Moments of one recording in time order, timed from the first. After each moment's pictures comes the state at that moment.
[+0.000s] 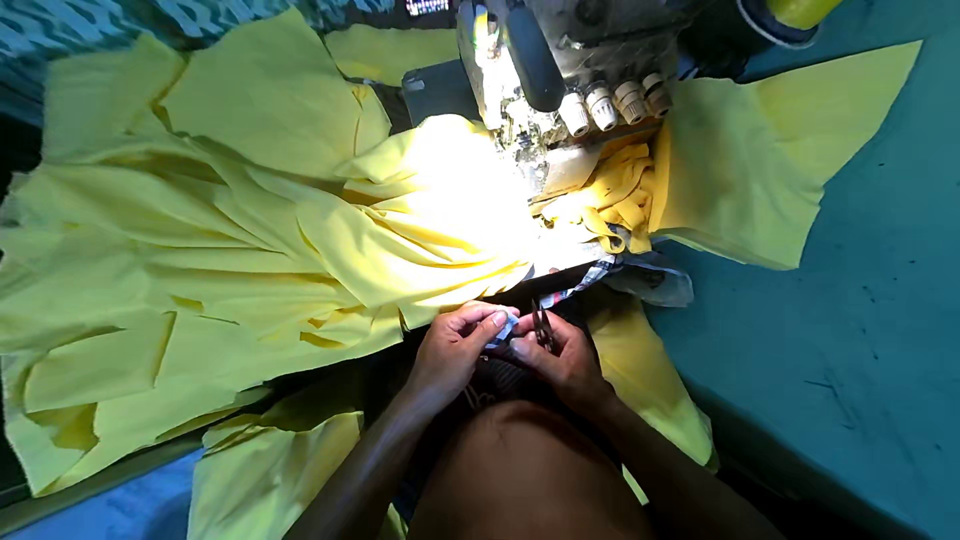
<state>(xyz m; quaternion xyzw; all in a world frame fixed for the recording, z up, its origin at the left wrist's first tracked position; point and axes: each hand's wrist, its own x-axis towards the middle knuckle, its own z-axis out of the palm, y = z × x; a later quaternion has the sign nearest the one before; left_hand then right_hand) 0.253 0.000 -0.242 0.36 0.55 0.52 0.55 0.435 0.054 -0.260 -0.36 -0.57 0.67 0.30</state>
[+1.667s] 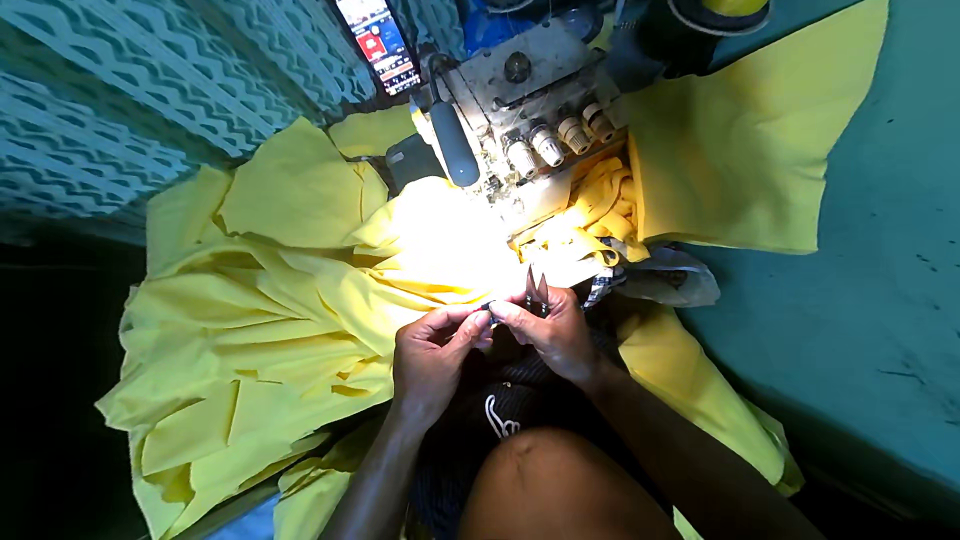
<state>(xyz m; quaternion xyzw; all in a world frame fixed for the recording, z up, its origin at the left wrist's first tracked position) 0.245 0.033 -0.202 0.42 0.59 0.57 0.38 0.396 0.110 -0.234 -0.30 -0.52 0.67 0.45</state>
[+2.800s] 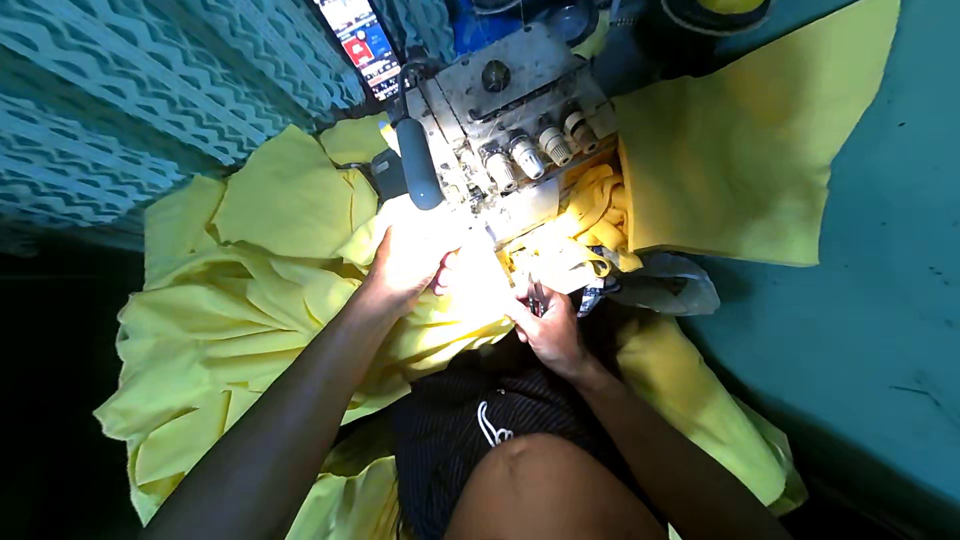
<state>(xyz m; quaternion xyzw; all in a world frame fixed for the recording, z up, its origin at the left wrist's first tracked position) 0.215 0.156 -0.171 0.34 0.73 0.37 0.46 0.407 0.131 -0.270 -0.42 -0.49 0.63 0.42</state>
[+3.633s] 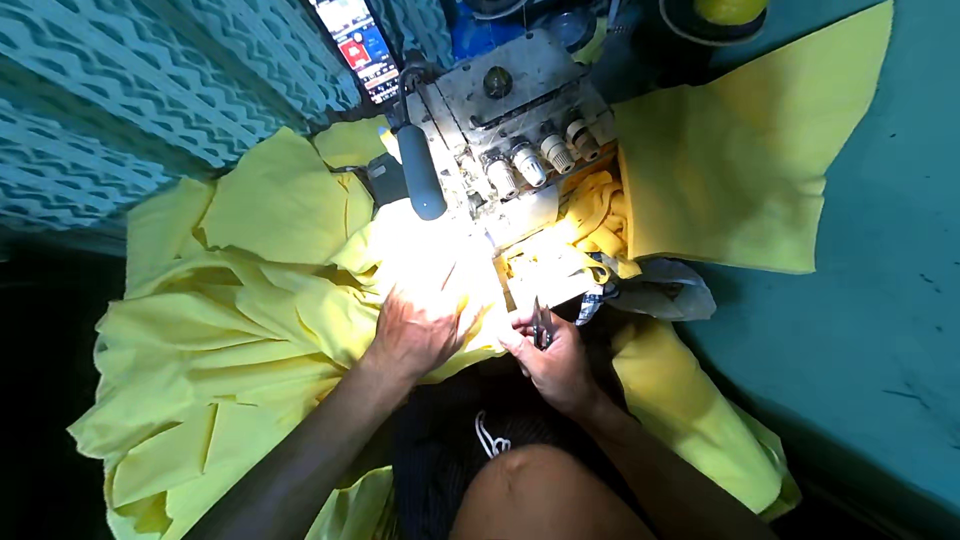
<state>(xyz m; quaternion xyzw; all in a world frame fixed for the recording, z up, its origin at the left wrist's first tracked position) 0.208 0.105 -0.219 0.79 0.59 0.12 -0.11 0.414 0.106 -0.251 -0.39 -0.51 0.63 0.44</state>
